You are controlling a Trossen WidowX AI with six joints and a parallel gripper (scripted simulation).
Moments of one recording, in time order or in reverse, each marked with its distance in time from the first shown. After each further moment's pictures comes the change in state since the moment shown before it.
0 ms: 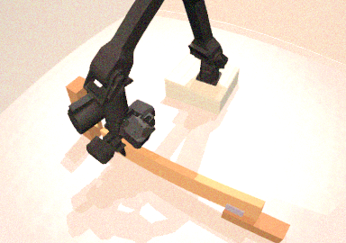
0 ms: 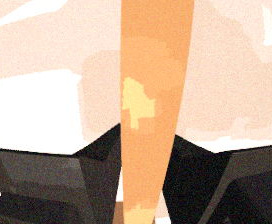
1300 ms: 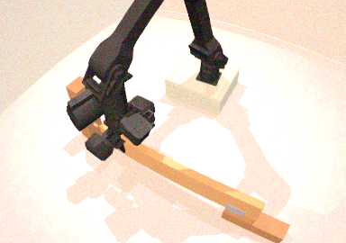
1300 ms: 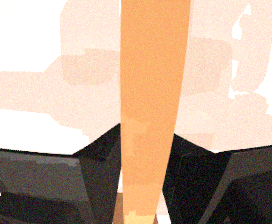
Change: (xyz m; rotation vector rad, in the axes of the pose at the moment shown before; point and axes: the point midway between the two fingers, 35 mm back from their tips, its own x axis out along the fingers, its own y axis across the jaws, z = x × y) arm -0.013 0.001 -0.001 0.004 0.011 0.008
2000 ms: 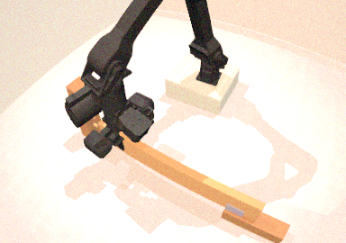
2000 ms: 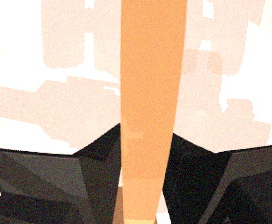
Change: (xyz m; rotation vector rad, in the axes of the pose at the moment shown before) arm -0.010 -0.001 0.000 0.002 0.000 0.001
